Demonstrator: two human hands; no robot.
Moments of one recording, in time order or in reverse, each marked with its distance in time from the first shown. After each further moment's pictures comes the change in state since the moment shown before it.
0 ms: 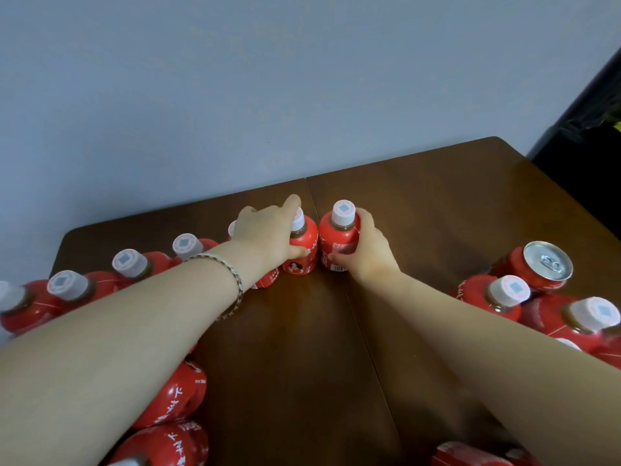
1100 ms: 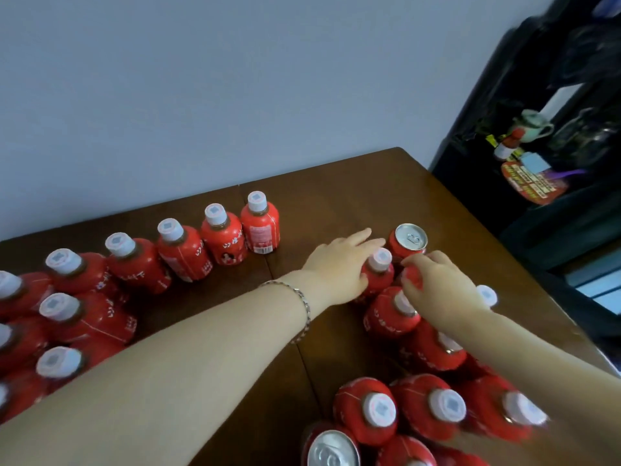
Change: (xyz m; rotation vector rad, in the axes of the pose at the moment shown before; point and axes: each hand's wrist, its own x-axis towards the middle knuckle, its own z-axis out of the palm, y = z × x) left_hand -0.047 0.183 0.005 -0.218 -0.112 0.463; right_hand -0.148 0.058 -0.166 -0.655 0.140 0.129
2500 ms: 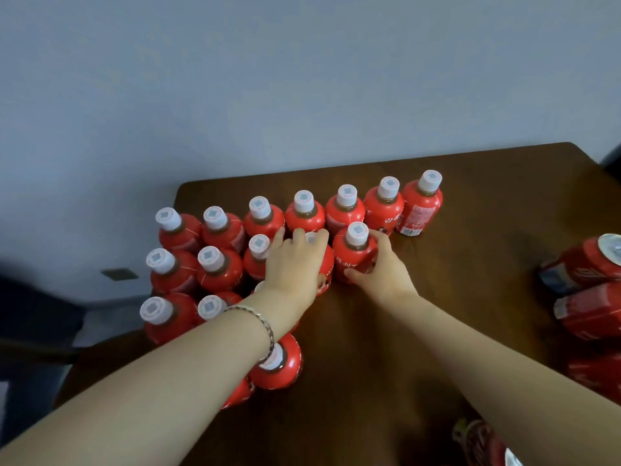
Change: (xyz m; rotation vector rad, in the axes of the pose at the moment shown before) left_hand -0.192 -0.181 -0.005 0.327 0.238 -0.577; right_hand -0.009 -0.241 0.133 0.618 -0.235 -0.201
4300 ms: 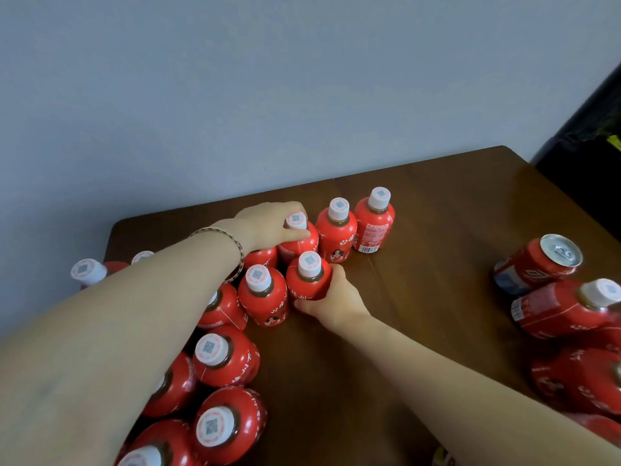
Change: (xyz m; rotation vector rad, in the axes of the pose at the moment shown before) left_hand 0.122 -0.005 -0.034 -0.243 -0.358 0.156; right_hand 0.019 0.001 0.004 0.084 -0.088 0.226
